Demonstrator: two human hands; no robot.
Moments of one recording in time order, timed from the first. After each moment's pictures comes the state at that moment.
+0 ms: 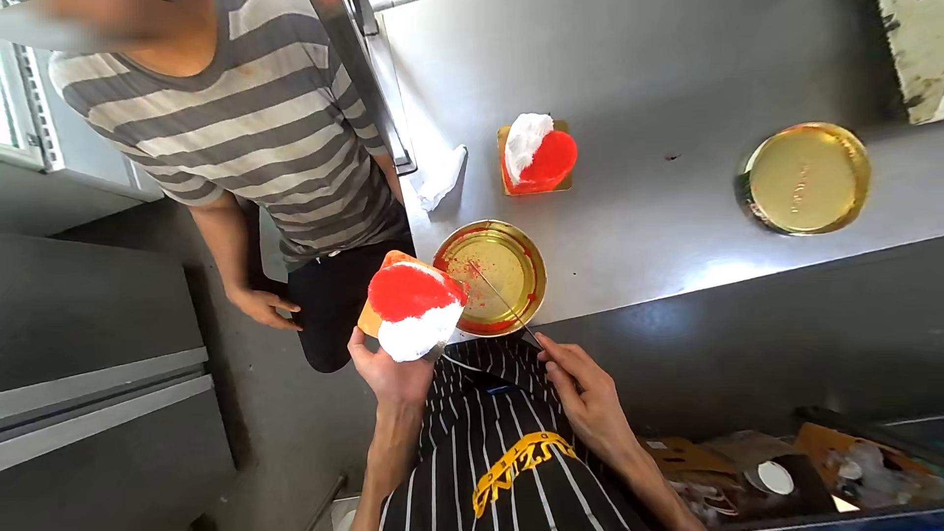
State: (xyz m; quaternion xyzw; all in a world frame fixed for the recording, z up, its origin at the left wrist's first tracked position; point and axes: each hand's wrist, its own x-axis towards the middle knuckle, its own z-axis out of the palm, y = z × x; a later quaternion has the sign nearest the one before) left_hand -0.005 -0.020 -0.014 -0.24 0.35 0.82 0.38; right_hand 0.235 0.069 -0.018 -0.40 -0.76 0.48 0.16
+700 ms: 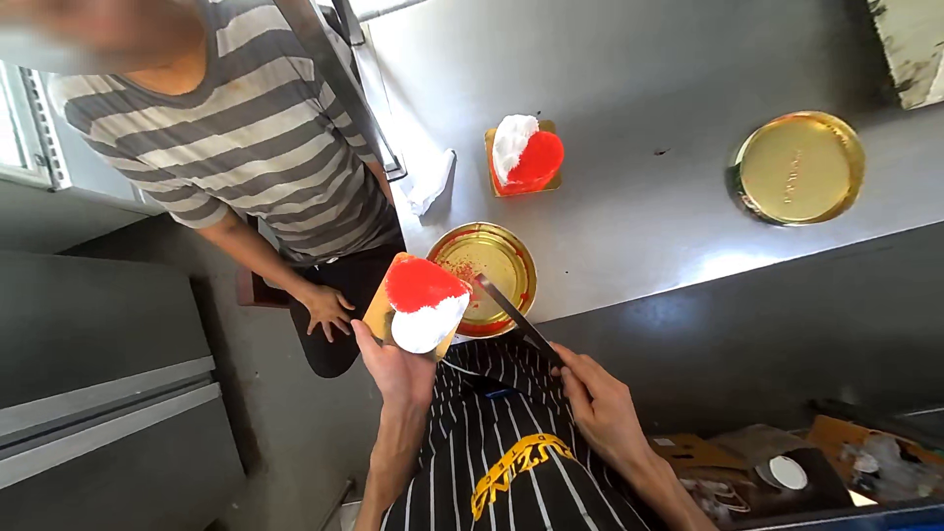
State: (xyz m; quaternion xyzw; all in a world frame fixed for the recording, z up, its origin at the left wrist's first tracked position) left_hand 0.006 -0.003 -0.004 -0.17 0.46 0.78 0.39; right_hand 0.261 0.070 -0.021 -0.41 -0.81 0.39 0.13
